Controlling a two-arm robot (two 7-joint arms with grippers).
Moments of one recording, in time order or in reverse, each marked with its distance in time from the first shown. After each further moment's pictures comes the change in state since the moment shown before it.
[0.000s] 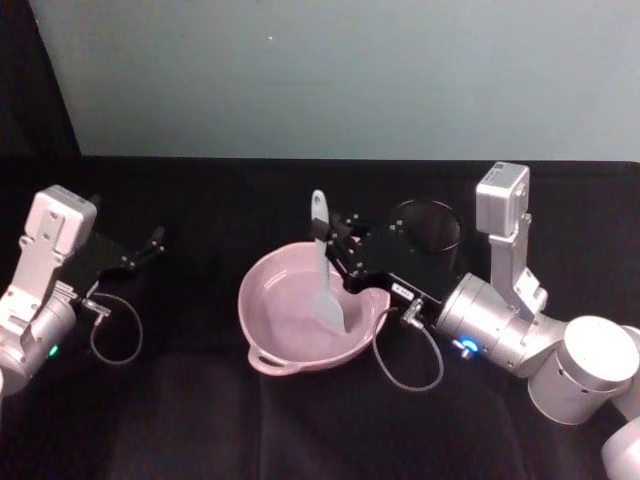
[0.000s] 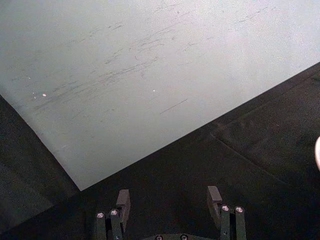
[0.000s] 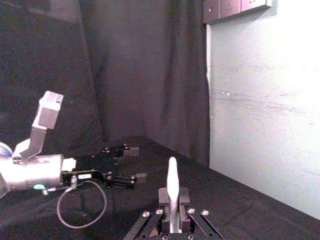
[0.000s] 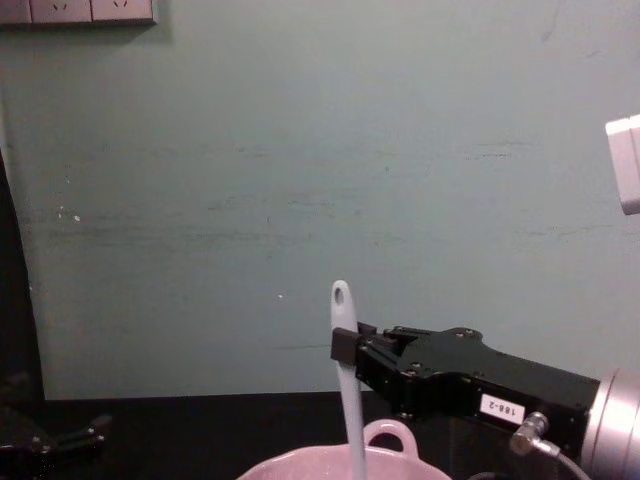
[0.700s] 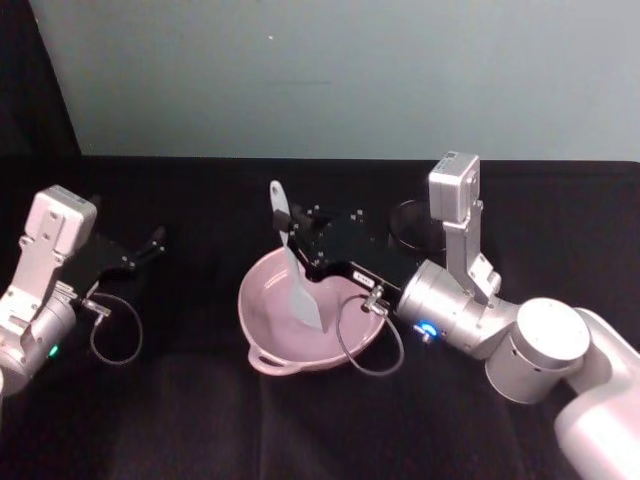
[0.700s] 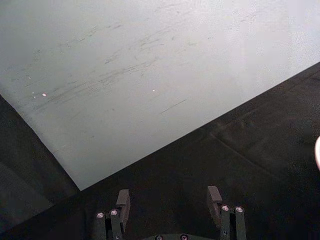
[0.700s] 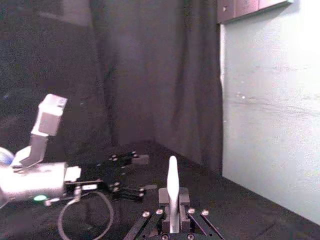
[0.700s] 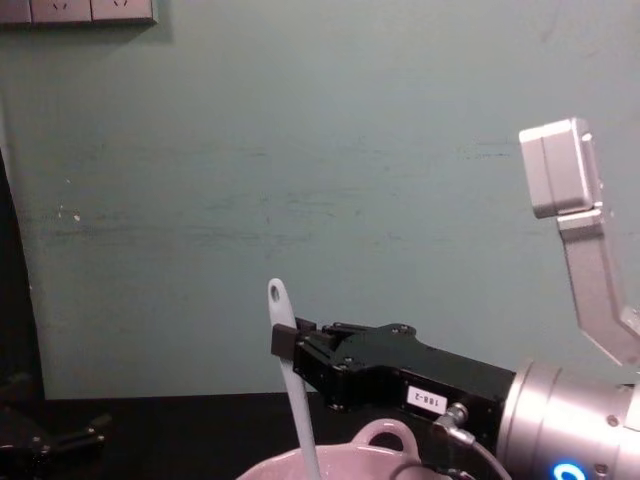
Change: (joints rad) left arm 0.000 0.000 0.000 0.000 0.000 0.000 0.000; right arm 0.093 -0.077 -0.060 0.124 -0.005 -0.034 0.020
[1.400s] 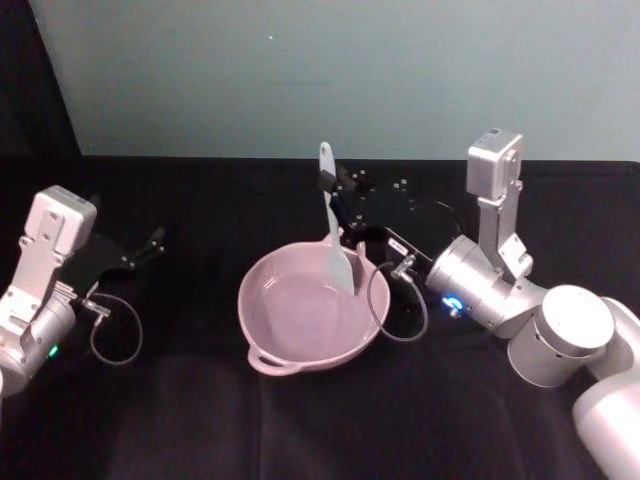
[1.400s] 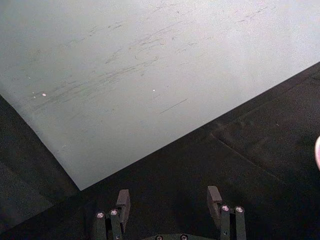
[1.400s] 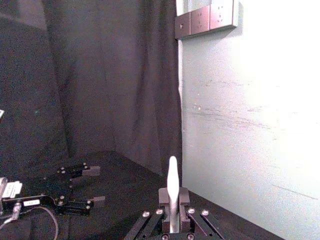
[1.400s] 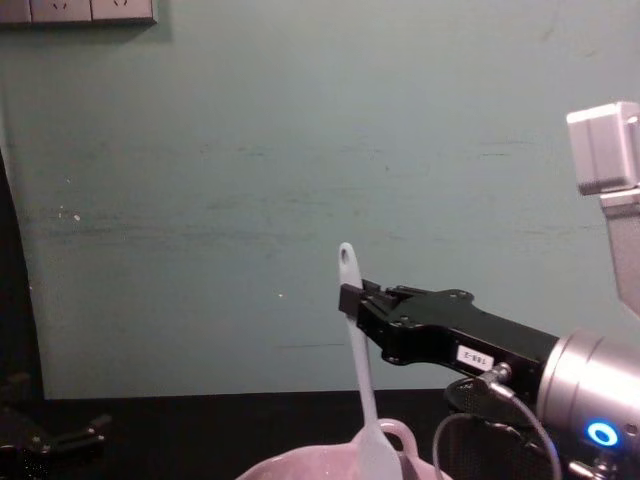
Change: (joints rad) left arm 0.000 0.000 0.000 0.000 0.000 0.000 0.000; right arm 0.012 -0.011 0.080 0.036 -0.040 -0.048 -0.077
